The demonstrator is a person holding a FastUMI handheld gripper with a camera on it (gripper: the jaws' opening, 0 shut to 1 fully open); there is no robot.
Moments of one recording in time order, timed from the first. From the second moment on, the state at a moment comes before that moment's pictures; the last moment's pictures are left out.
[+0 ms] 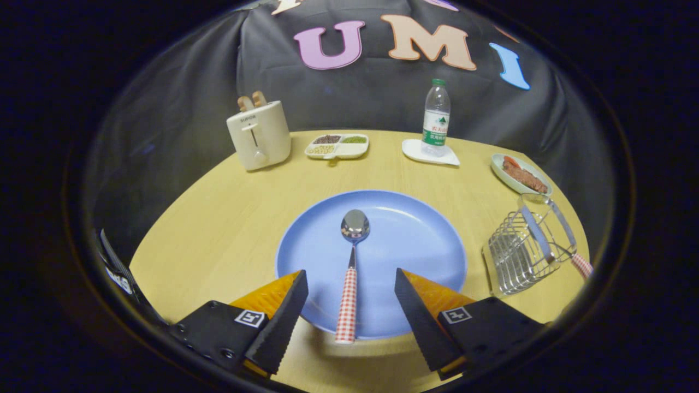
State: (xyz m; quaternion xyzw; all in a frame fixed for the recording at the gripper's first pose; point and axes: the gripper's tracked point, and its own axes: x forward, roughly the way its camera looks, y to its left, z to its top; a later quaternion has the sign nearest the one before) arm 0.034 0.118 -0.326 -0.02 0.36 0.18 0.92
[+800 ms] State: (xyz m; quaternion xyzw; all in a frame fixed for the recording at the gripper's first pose) arm 0.032 0.102 -0.326 0.01 0.39 0.15 0.91
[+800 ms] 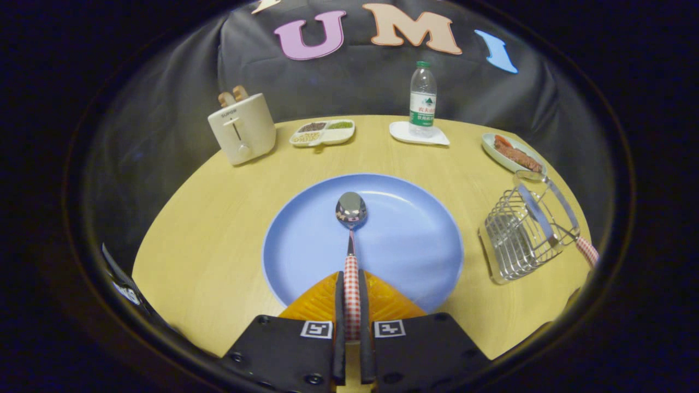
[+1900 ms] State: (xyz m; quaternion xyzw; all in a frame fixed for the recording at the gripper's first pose) arm 0.047 -0.076 -0.148 -0.02 0.40 0.11 0.91
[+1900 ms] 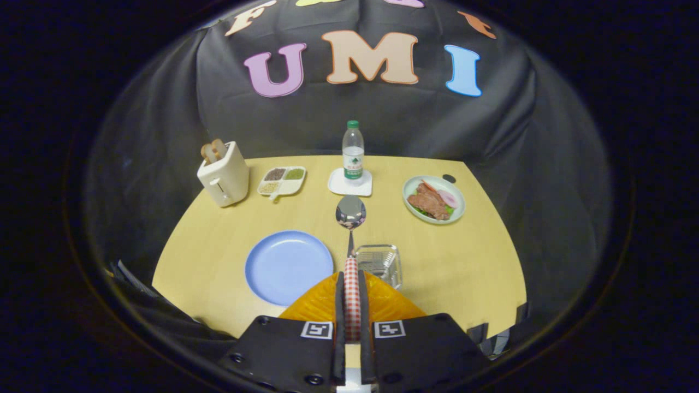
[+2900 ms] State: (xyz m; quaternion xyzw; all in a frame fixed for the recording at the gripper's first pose) arm 0.049 -0.121 -0.247 -0.16 0.58 0.21 0.77
